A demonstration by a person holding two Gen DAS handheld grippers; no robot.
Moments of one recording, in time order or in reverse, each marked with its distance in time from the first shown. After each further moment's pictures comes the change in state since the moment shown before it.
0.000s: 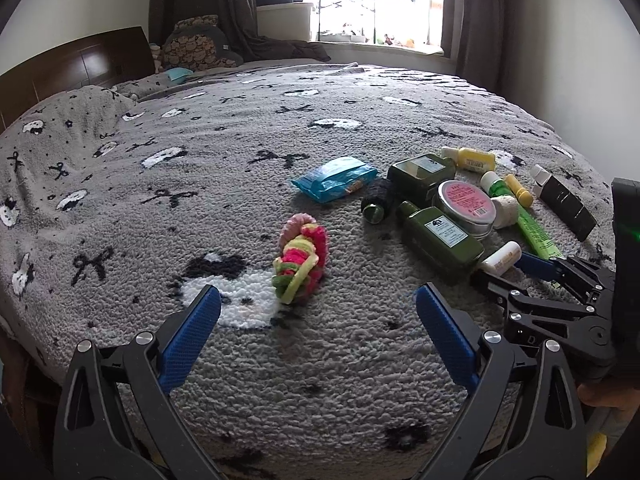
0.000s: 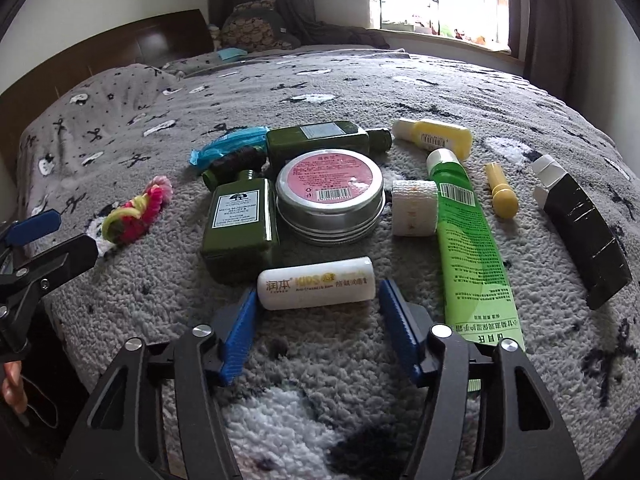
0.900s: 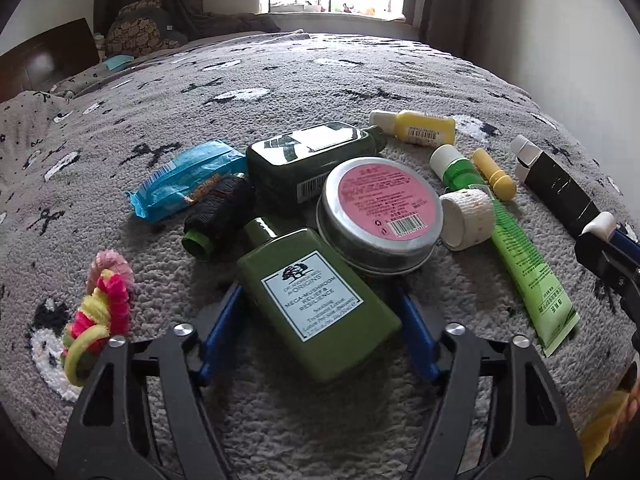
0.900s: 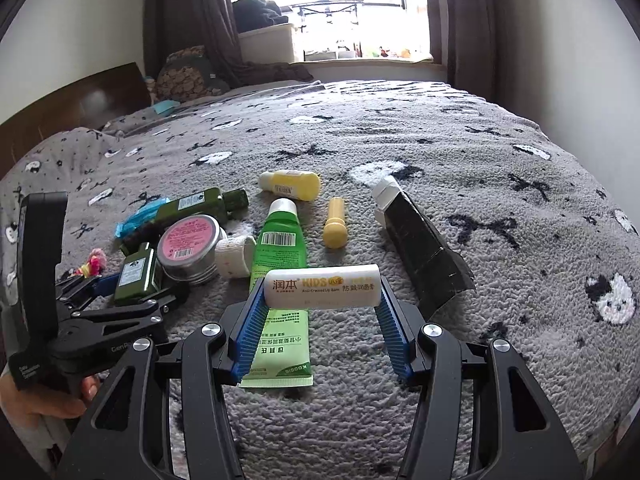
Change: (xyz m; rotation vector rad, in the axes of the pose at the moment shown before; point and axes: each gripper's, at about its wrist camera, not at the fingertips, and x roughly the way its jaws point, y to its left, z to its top) left arm 0.088 -0.088 0.022 0.059 0.094 -0.101; right arm -0.057 -0.091 0.005 0.162 -0.117 -0.170
